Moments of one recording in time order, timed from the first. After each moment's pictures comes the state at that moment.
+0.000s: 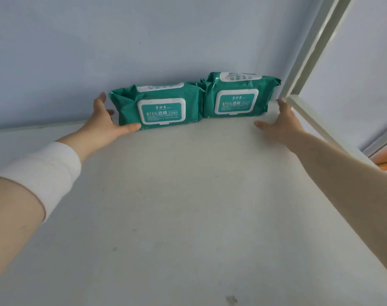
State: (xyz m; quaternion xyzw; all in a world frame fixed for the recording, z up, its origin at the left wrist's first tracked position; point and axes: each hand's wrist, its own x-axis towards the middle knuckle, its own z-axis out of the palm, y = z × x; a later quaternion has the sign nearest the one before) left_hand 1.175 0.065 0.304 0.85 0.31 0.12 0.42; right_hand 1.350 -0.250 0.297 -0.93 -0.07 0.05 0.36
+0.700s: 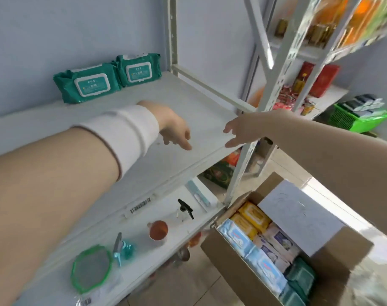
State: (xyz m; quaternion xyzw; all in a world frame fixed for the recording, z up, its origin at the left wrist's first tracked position) left_hand 0.984 -0.240 0.403 0.94 -0.17 -0.28 -0.10; right_hand 0.980 -0.418 0.394 -0.96 -0.13 0.21 -0.11
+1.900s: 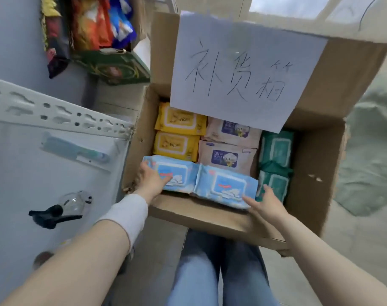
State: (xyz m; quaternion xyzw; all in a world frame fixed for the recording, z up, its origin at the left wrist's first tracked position) left_hand 0.990 -0.506 -0.164 0.90 0.08 -0.41 0.11; right_hand 0.773 -0.688 -0.179 -0.60 0.53 0.34 0.49
